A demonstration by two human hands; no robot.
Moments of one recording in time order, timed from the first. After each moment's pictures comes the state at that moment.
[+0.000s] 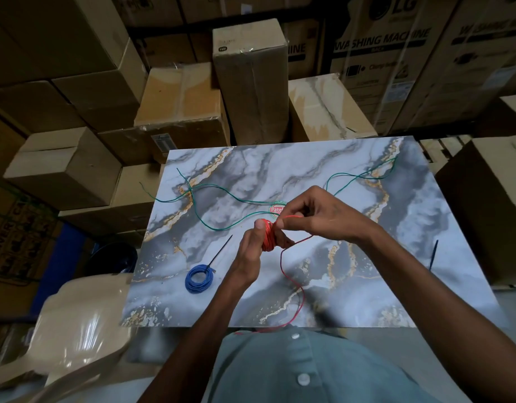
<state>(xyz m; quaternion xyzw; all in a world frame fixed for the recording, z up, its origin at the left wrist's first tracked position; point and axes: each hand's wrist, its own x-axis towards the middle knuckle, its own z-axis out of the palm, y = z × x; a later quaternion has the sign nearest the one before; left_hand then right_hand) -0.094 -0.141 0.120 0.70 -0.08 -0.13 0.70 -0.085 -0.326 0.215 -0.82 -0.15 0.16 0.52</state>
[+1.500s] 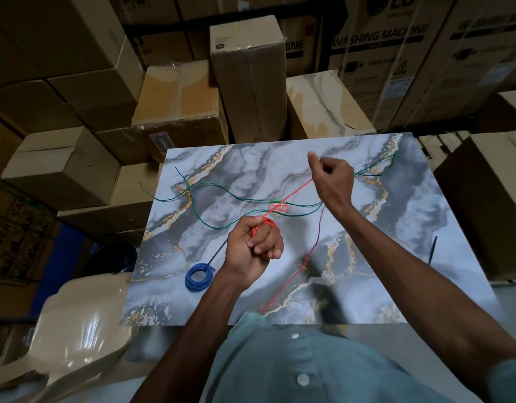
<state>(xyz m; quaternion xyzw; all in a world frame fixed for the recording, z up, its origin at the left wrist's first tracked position) -0.097 -0.140 0.159 0.41 0.01 -0.31 0.86 -0.006 -0.348 0.123 -0.81 0.19 -0.22 0.50</state>
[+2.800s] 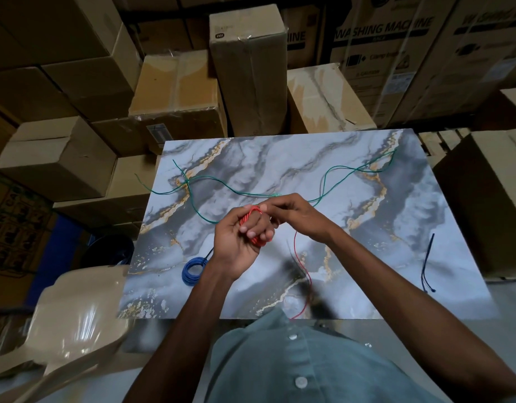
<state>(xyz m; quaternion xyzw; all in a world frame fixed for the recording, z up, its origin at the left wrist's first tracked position) -0.083 -0.128 0.154 0.39 0.03 -0.30 0.87 -0.051 -0.302 0.114 -0.72 -0.09 0.16 0.67</state>
